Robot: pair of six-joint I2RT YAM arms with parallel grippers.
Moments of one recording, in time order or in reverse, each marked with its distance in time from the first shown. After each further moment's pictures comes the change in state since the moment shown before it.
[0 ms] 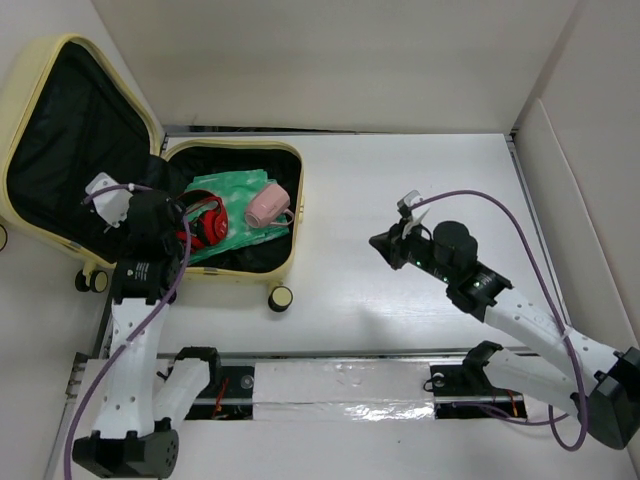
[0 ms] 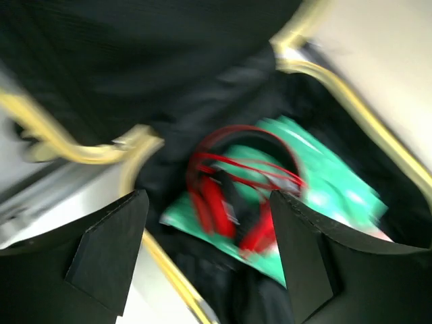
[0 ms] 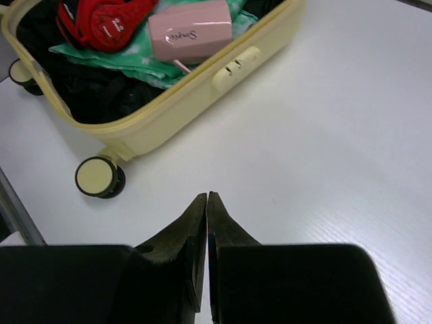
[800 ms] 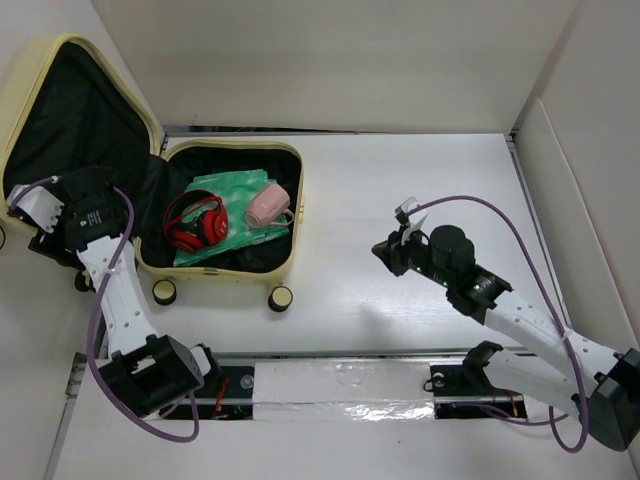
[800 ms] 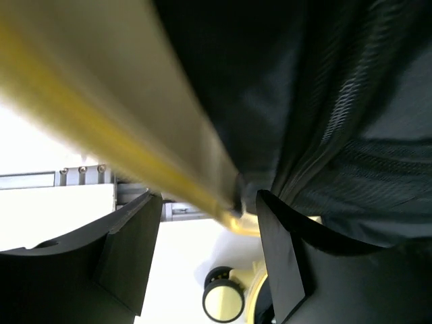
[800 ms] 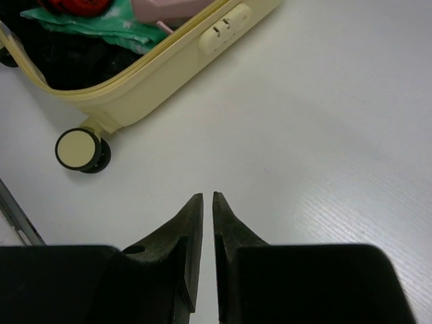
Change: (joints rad) left arm 0.576 0.364 0.238 -0.206 -0.092 -0.068; right arm -0.014 -0.051 -0.061 -0.063 0.016 -0.018
